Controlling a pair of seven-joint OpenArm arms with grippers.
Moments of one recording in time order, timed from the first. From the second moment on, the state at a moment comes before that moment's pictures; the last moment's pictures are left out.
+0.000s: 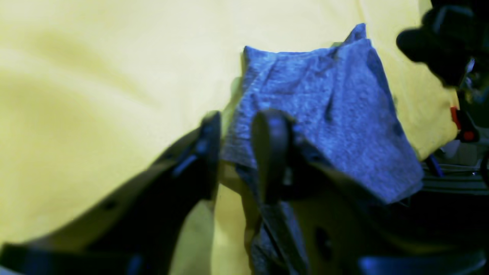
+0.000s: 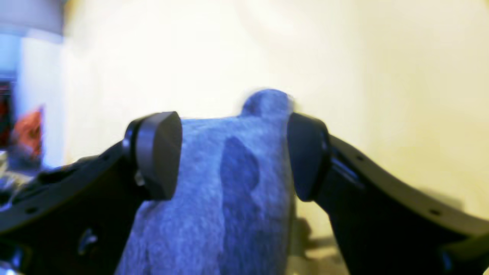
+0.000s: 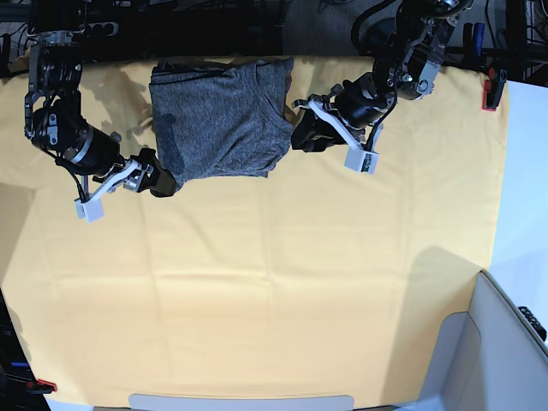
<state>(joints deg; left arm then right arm) 14.6 -21.1 19.4 108.1 -47.8 5.0 35.5 -3.5 25.0 7.4 95.5 62.9 6.7 -58.0</state>
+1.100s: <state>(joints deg) 19.7 -20.8 17.3 108.2 -48.6 4.9 44.3 0.0 19.9 2.0 79.2 64.2 14.9 -54.9</state>
